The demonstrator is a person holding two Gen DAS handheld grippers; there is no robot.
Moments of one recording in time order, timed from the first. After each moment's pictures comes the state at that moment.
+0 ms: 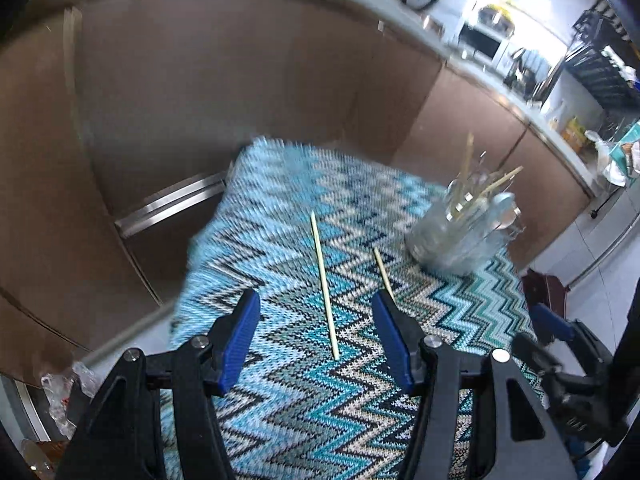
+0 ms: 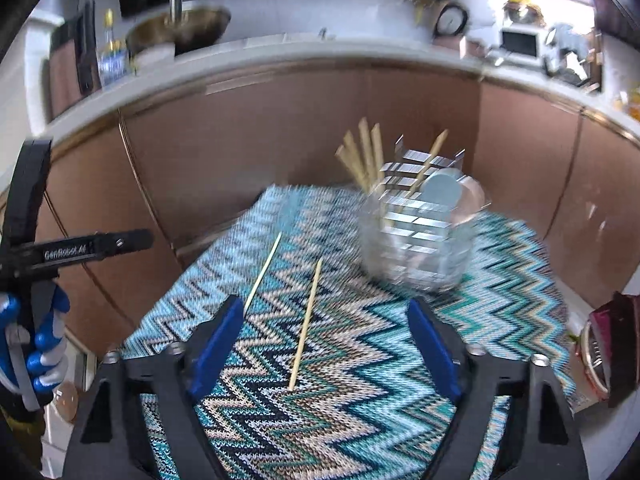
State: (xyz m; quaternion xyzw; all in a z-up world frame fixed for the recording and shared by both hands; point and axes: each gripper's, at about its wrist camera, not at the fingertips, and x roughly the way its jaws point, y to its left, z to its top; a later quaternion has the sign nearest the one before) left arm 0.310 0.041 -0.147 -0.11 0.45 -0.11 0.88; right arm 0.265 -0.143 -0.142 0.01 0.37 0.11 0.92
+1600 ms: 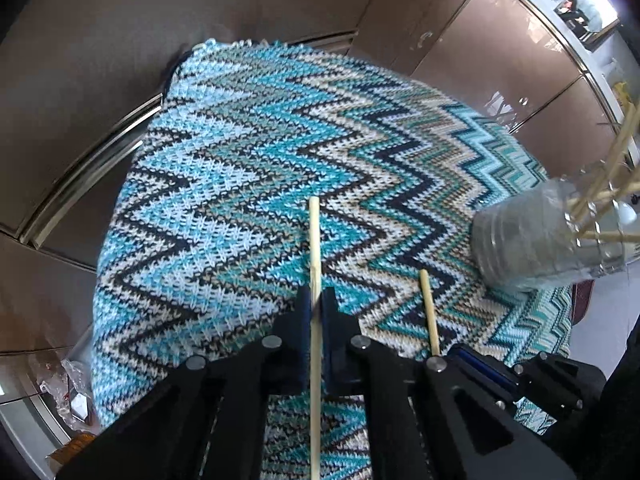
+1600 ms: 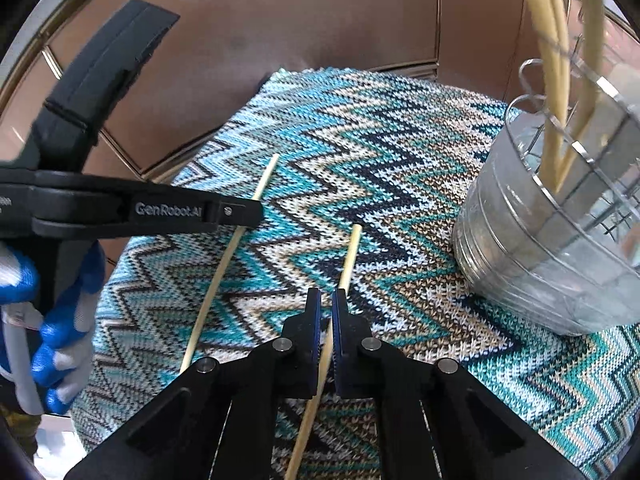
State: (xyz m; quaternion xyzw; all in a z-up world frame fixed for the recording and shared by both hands) left arm 0.458 -0.017 -0.246 -0.08 0.59 -0.12 0.79; right arm 0.416 -0.100 -0.246 0.00 0.53 0.17 0.83
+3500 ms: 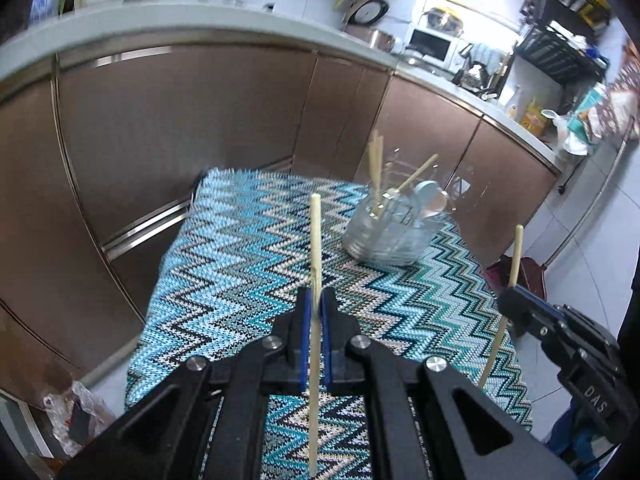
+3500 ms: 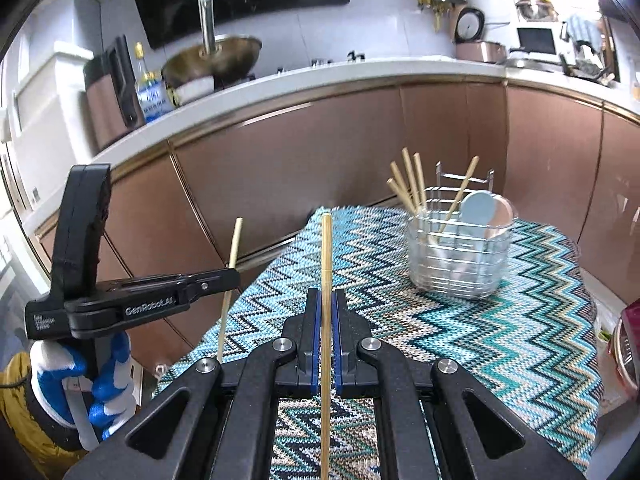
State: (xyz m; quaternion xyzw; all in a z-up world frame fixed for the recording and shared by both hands) left arm 0.230 -0.015 -0.095 -0.06 0.37 -0.15 0.91; right arm 0.197 -0.154 -0.093 0.07 0.30 0.16 0.94
